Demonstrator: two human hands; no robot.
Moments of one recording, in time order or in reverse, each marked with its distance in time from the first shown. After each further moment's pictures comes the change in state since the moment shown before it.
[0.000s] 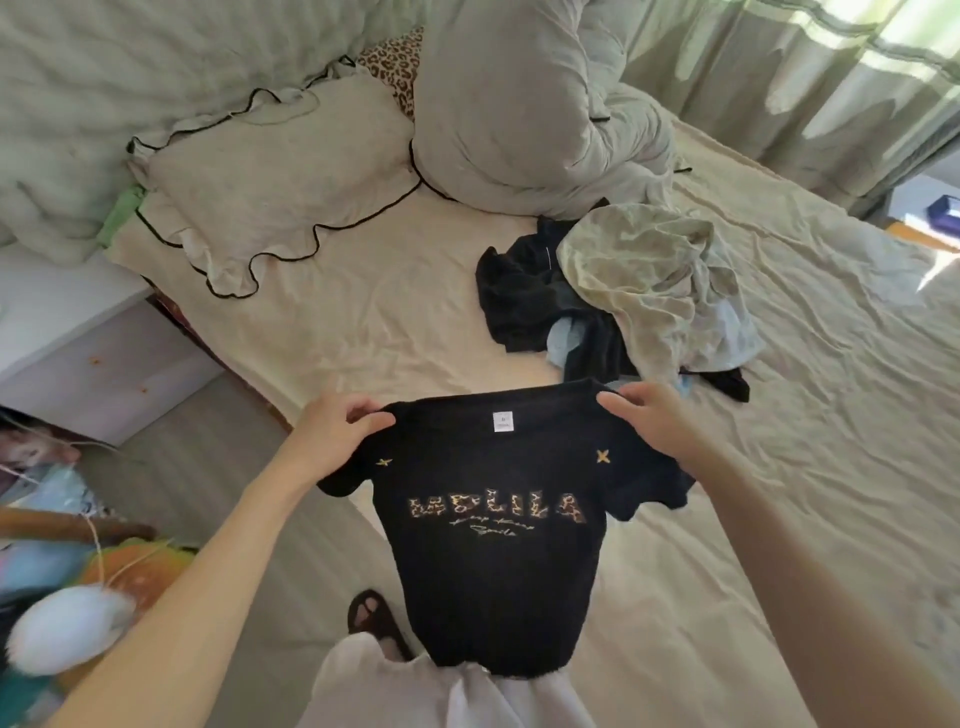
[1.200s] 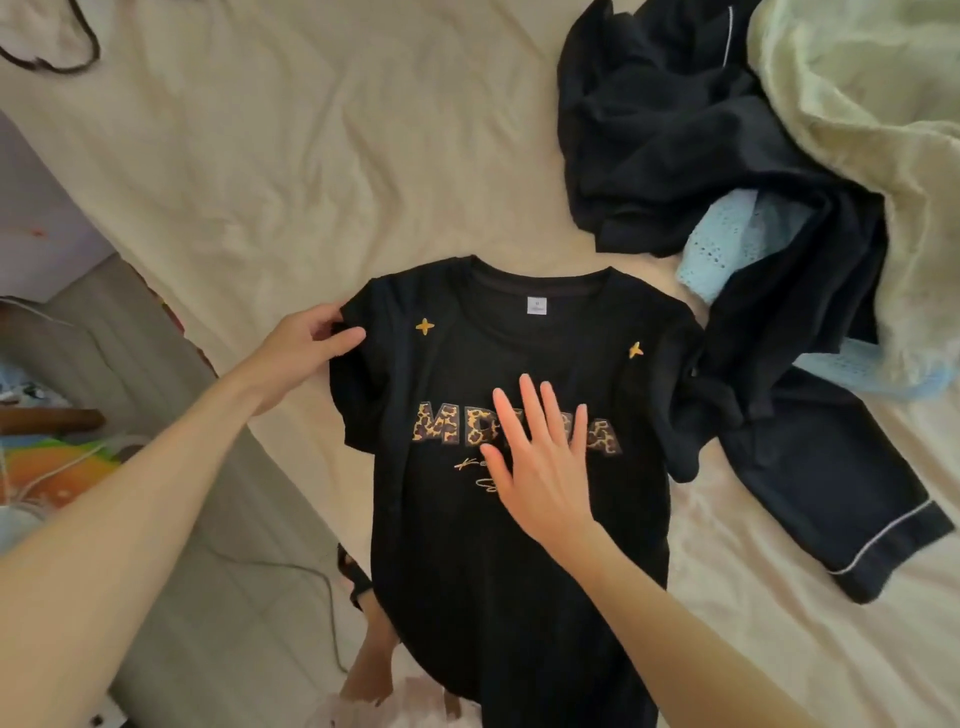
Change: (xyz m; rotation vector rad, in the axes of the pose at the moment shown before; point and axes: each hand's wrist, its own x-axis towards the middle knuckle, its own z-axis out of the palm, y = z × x) left_hand 0.249 -0.237 0.121 -0.365 -0.101 -0.292; right_hand 0.186 0.144 0.301 -0.608 -0.100 -0.306
